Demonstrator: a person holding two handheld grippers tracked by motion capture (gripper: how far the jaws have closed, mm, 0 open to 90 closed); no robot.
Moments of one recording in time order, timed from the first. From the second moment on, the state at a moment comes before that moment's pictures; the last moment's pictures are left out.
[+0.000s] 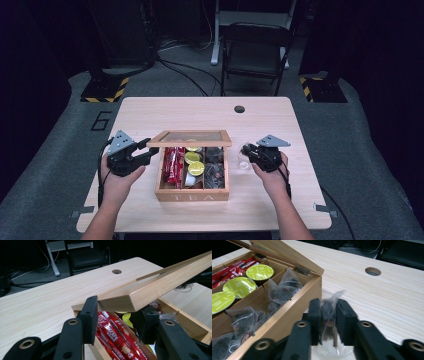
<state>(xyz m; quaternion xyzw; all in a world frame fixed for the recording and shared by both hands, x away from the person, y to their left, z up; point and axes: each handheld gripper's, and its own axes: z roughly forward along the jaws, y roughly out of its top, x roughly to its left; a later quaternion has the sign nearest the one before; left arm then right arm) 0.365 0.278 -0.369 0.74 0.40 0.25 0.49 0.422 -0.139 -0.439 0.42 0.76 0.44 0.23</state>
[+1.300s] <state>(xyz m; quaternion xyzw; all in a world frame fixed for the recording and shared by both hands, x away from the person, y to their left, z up) 0.365 0.281 -0.366 0.74 0.40 0.24 0.49 0.383 -0.088 -0.382 0.32 0.76 0.51 0.23</state>
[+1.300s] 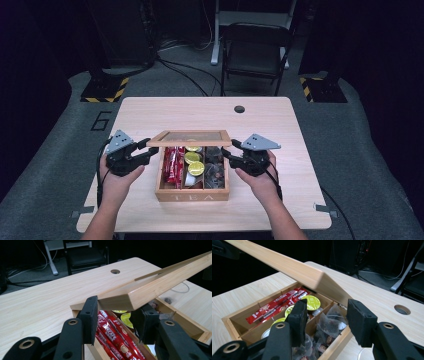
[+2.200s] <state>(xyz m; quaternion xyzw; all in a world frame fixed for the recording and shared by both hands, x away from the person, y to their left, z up) 0.364 0.277 -0.356 0.75 0.40 0.24 0.47 0.386 -0.084 -0.365 0.34 0.76 0.51 0.22</state>
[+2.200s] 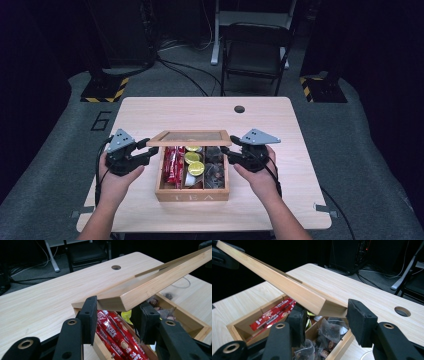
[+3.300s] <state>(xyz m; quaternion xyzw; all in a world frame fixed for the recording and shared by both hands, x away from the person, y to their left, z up) 0.349 0.277 -0.369 0.78 0.37 0.24 0.45 0.371 -0.087 -0.372 0.34 0.78 0.49 0.19</state>
